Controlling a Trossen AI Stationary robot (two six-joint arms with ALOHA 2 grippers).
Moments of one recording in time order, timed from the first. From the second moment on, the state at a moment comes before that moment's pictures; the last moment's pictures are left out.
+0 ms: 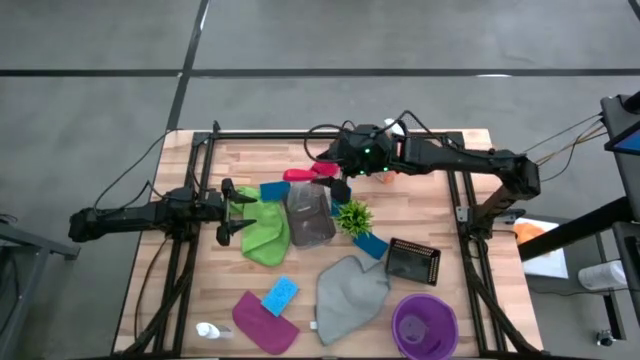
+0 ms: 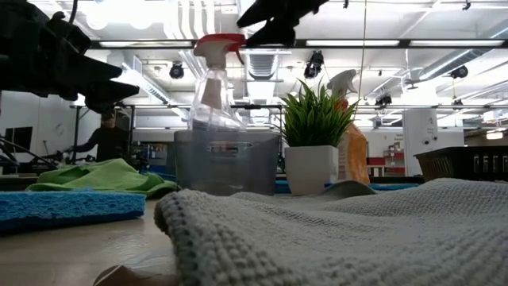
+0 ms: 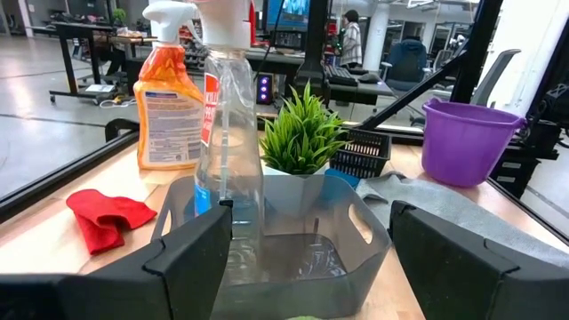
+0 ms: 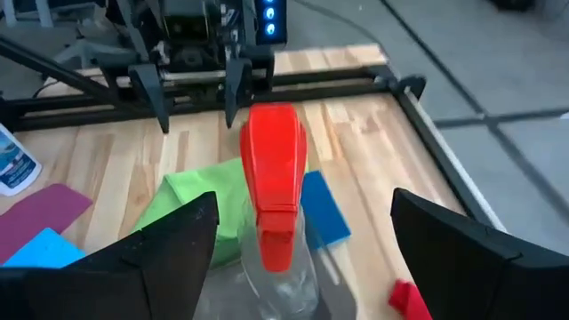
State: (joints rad) left arm 0.11 0.10 0.00 0.03 0.07 -0.07; right arm -0.18 1.59 1.47 -0.35 -0.05 0.02
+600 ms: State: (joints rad) left arm 0.11 0.10 0.00 0.03 0.07 -0.07; right arm -0.28 1.38 1.16 -0.14 0.11 0.03
